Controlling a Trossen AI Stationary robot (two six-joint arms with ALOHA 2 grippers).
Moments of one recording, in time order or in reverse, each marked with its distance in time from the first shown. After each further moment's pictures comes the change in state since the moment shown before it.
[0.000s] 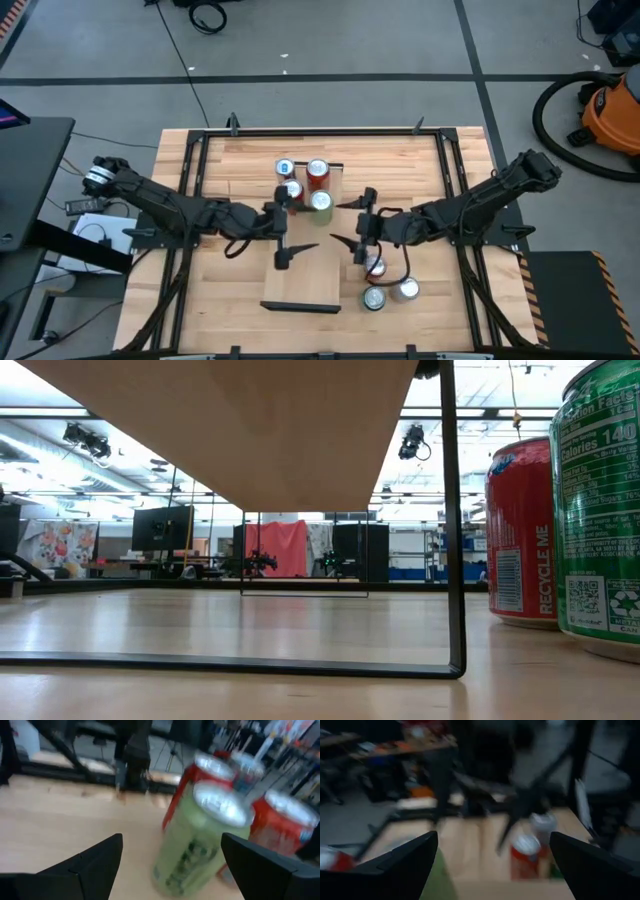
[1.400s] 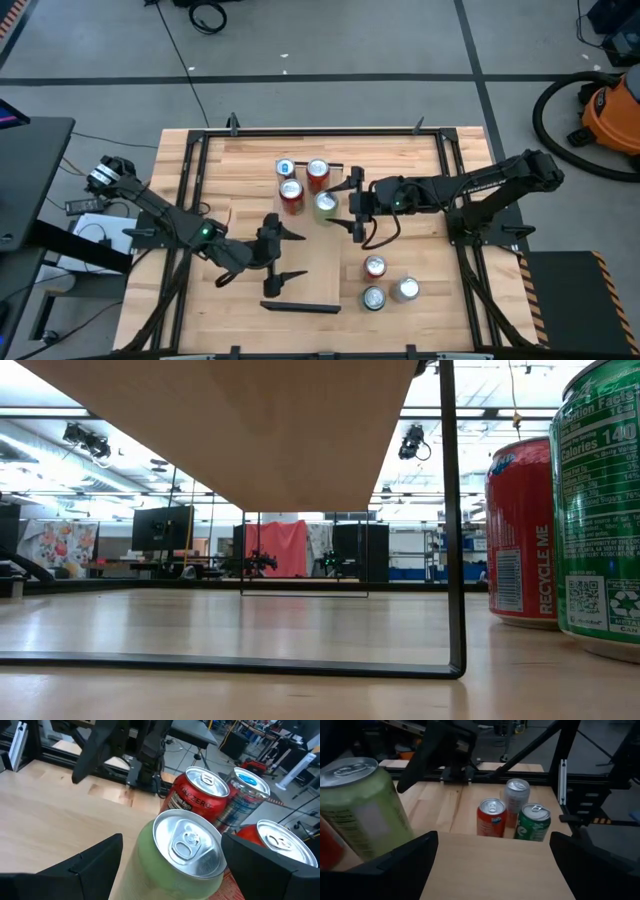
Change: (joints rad) left arm -0.202 0.041 -0.001 -0.141 -0.191 -0.276; right arm -0.239 -0.027 0.064 -0.109 -0.397 -0.172
